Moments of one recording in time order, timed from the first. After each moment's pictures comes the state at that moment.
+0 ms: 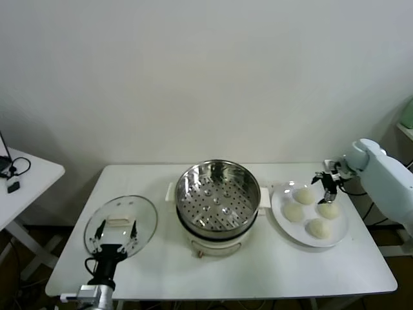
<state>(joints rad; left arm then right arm) 1.62 -1.48 -0.66 -1.96 -0.01 -0.11 0.01 0.00 0.90 -0.52 0.63 -0.36 0.17 -1.14</state>
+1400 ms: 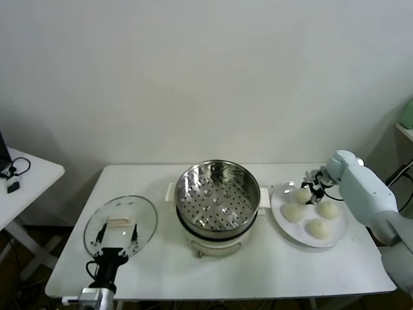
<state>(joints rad) 1.63 -1.49 -0.66 -1.95 -0.01 -0.11 0.02 -0.06 1.02 -0.36 0.50 -0.57 0.21 -1.03</state>
